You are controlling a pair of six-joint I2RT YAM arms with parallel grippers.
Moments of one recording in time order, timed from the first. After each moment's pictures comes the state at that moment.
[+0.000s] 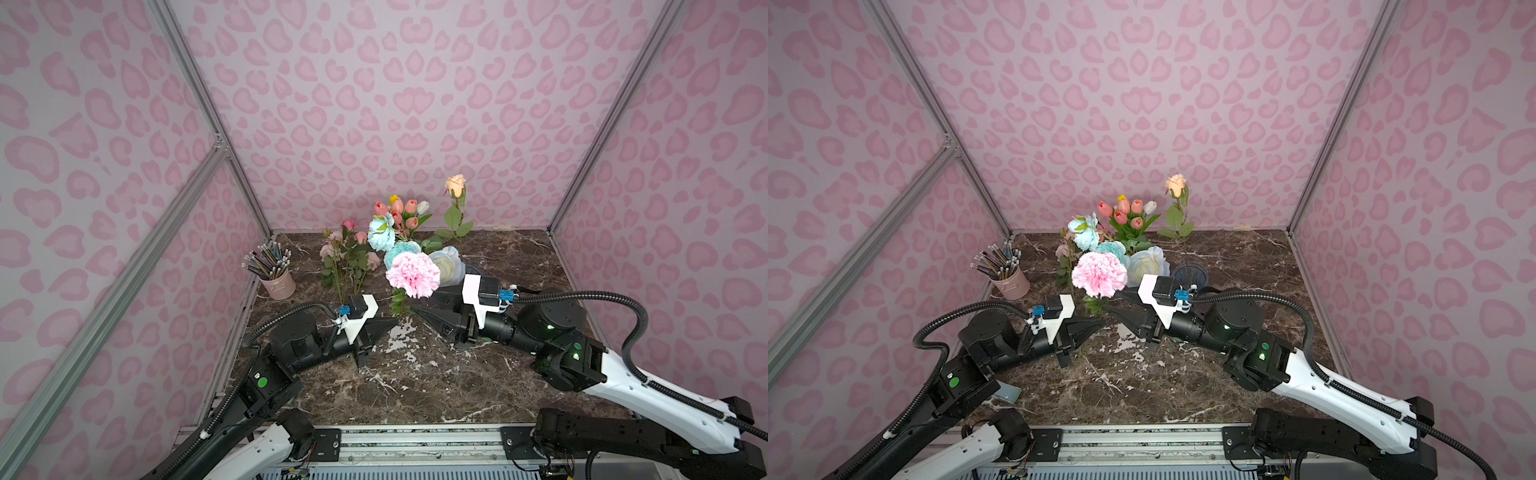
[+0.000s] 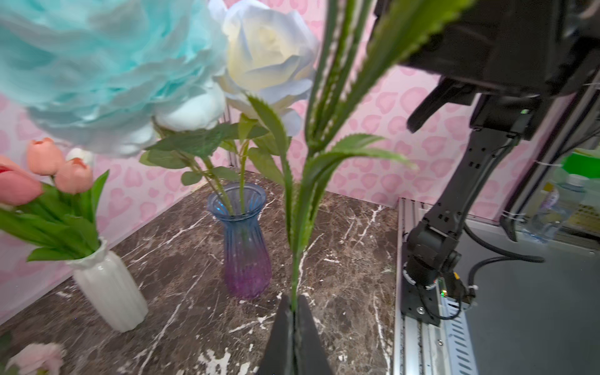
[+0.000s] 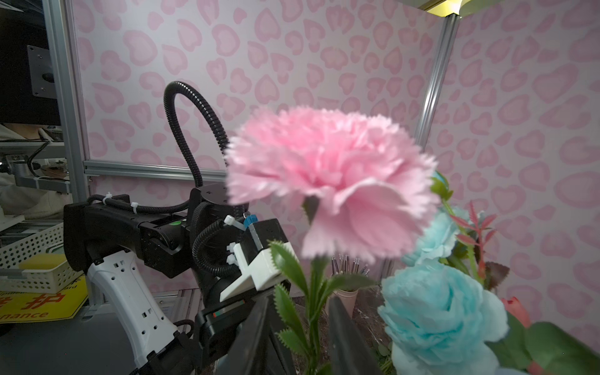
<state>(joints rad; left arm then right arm) -0.75 0.66 0.80 -0.23 0.38 0.03 1.10 0.99 1.12 0.08 -0.21 -0.08</state>
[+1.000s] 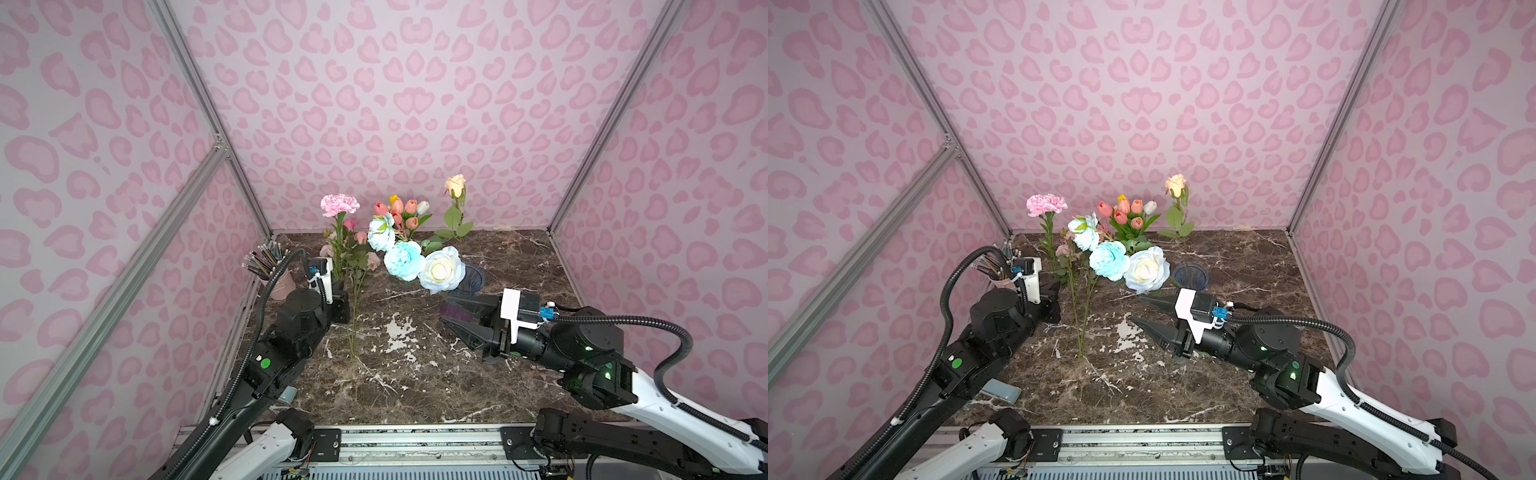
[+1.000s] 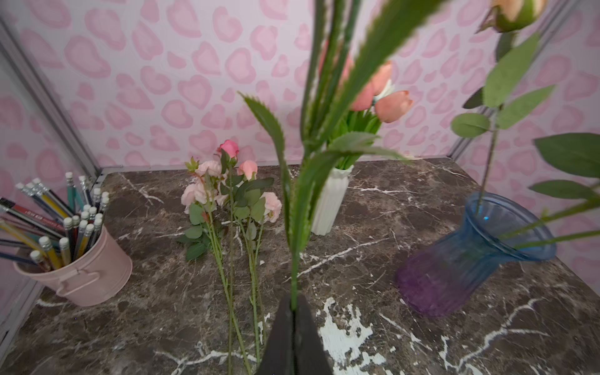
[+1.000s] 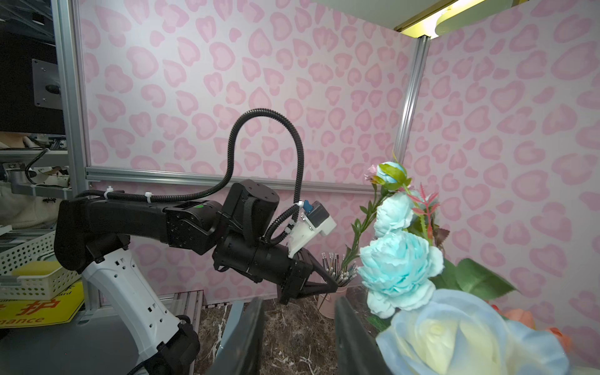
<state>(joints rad) -0.55 0.82 0.91 -0.44 -0.31 -0.26 1.10 0.80 0.99 0.06 -0.17 -0.07</state>
